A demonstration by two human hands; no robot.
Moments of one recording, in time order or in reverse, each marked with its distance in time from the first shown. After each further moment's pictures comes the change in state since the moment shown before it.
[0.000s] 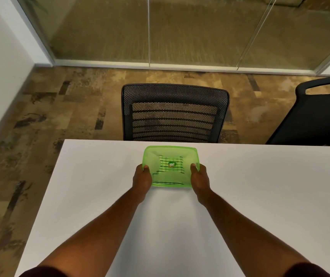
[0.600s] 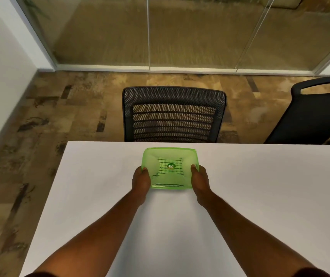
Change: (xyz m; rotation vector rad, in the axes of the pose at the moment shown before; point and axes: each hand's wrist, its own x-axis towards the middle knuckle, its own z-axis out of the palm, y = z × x) left_hand -0.015 -0.006 -0.007 -0.160 0.014 -0.029; right_hand -0.014 0.001 -0.002 0.125 -0.027 0.028
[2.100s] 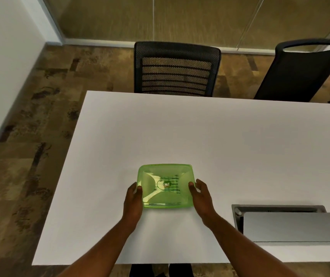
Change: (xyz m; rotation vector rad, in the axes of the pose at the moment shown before) left_hand -0.262 -0.235 -0.112 -0.015 0.005 -0.020; right_hand -0.257 0.220 -0.091 -0.106 -0.096 0.037
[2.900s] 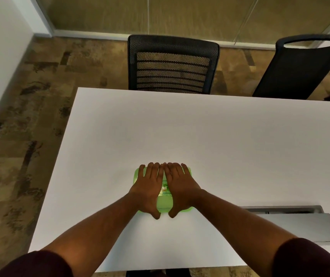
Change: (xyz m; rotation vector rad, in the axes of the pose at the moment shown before) left_hand 0.045 0.057 0.029 1.614 -0.417 0.925; right_hand 0.028 -0.070 0.025 -1.475 -0.385 -0.883
